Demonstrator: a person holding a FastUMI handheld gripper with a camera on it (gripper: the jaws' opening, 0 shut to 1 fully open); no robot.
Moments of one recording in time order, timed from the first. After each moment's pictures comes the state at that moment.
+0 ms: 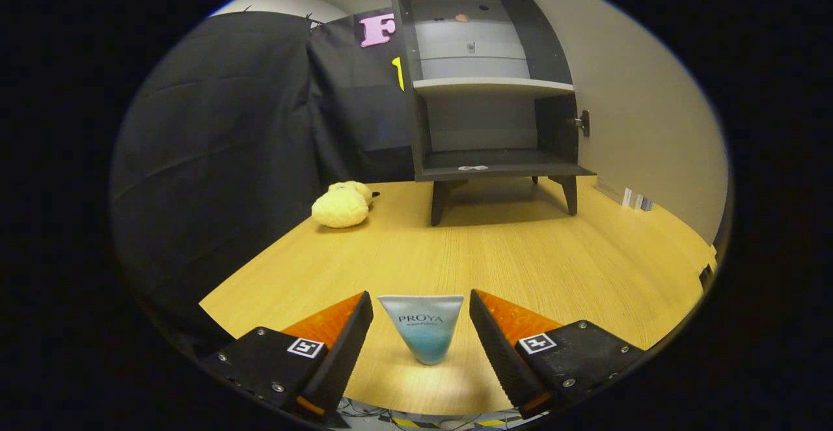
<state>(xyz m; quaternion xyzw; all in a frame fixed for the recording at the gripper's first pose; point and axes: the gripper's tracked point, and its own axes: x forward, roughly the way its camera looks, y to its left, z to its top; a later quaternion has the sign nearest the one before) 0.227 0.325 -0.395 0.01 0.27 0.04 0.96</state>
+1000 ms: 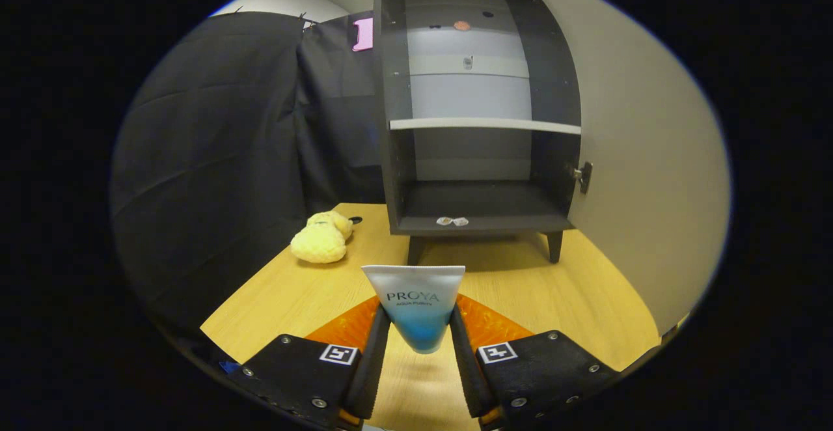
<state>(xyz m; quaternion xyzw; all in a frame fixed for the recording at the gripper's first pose) 0.315 0.285 -0.274 -0.01 0.25 0.04 0.97</state>
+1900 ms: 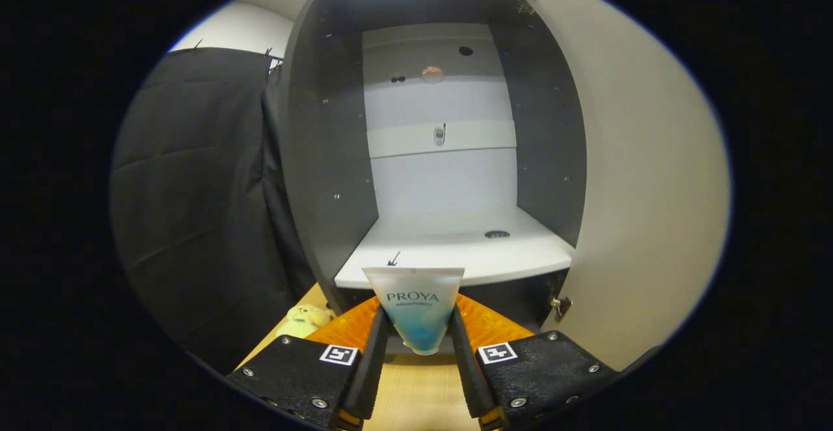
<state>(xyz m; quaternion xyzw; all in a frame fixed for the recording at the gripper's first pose) 0.479 0.230 -0.110 0.01 0.18 0.01 0.98</state>
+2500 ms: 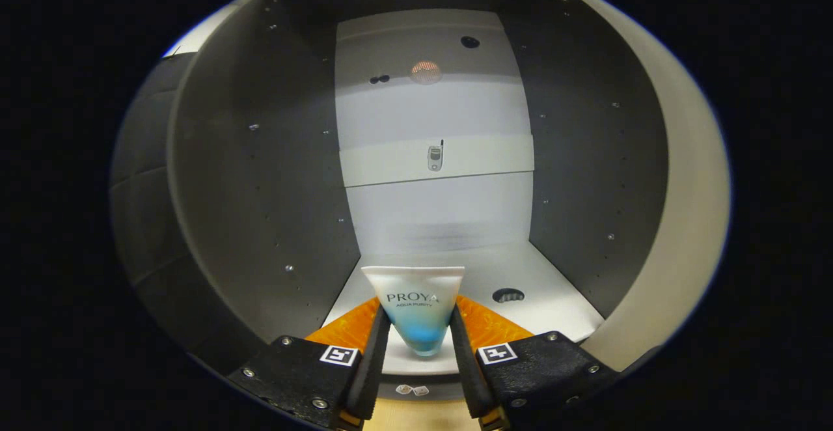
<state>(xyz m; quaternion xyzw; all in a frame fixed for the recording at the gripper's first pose) 0.609 0.222 -0.093 0.01 0.20 0.00 0.98</state>
